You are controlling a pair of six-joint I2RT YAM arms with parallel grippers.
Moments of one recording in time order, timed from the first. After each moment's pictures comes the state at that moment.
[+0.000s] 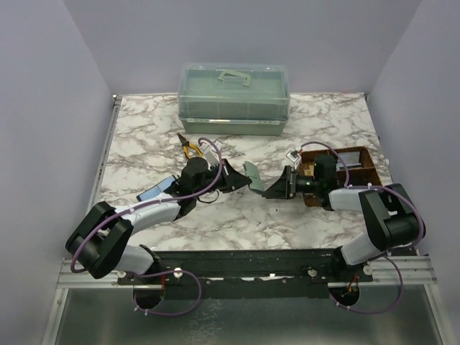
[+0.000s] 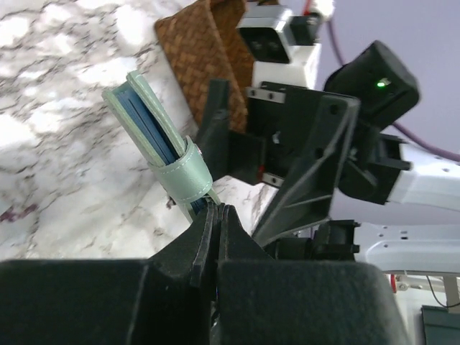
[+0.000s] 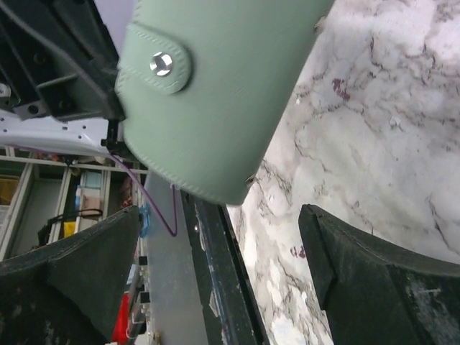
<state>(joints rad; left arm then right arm) -0.68 1.36 0.57 0.54 0.35 -0.93 0.24 1.51 0.46 0.57 -1.12 0.67</state>
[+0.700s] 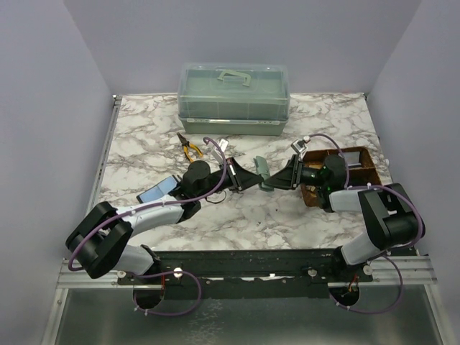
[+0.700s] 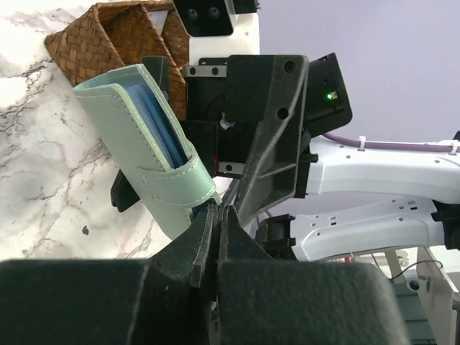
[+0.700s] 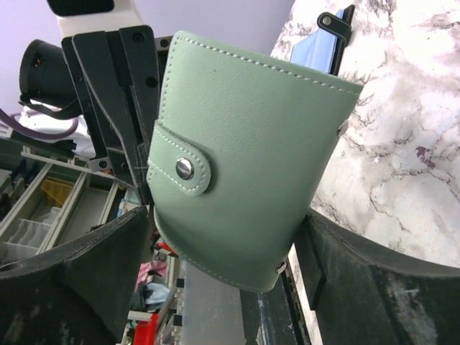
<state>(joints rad) -0.76 1.36 0.60 0.73 0.35 -1.04 0.24 1.55 0.43 1.16 -1.15 1.16</state>
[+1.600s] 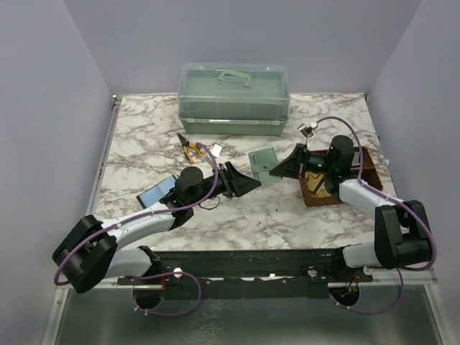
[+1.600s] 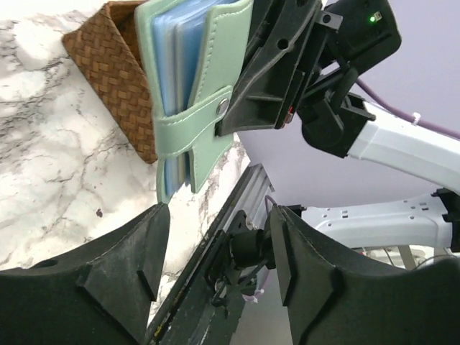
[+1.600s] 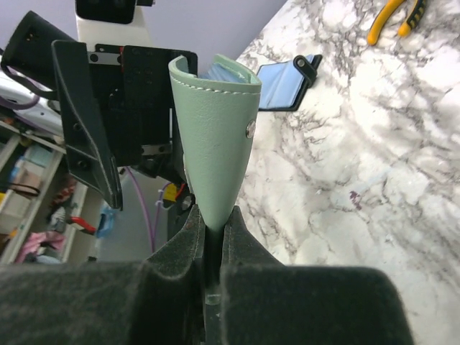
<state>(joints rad) -0.78 1.26 0.53 0.71 0.32 -1.01 0.17 1.39 0.59 0.73 -1.22 0.73</state>
